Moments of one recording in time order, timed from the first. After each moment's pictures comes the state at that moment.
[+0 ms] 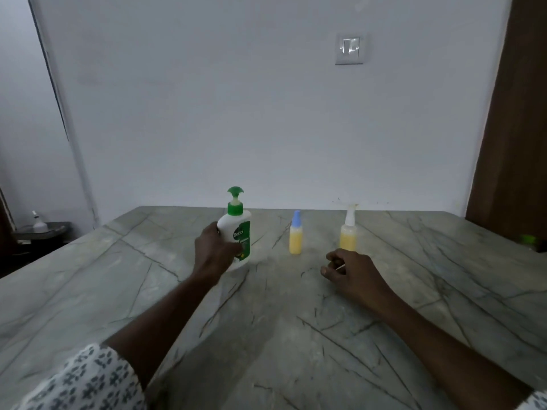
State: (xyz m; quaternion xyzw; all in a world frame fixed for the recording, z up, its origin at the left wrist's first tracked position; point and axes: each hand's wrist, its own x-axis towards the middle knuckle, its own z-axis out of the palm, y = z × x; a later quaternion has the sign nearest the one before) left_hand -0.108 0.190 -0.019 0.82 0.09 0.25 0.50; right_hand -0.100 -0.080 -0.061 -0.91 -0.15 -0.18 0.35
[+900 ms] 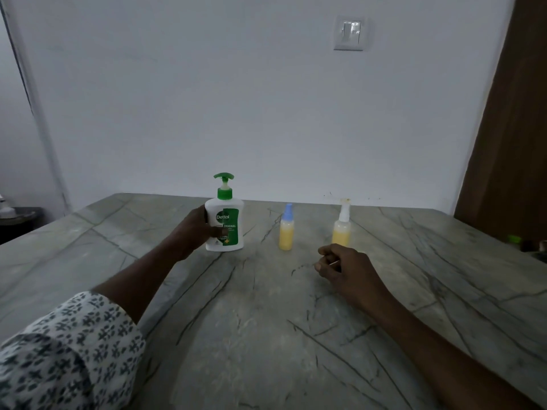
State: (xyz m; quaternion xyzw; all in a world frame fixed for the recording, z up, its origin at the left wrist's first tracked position) left_hand -0.031 0.242 -0.022 0.83 -0.02 0.10 0.55; right_hand -0.096 -0.078 -0.062 -0.89 -0.15 -0.19 0.38
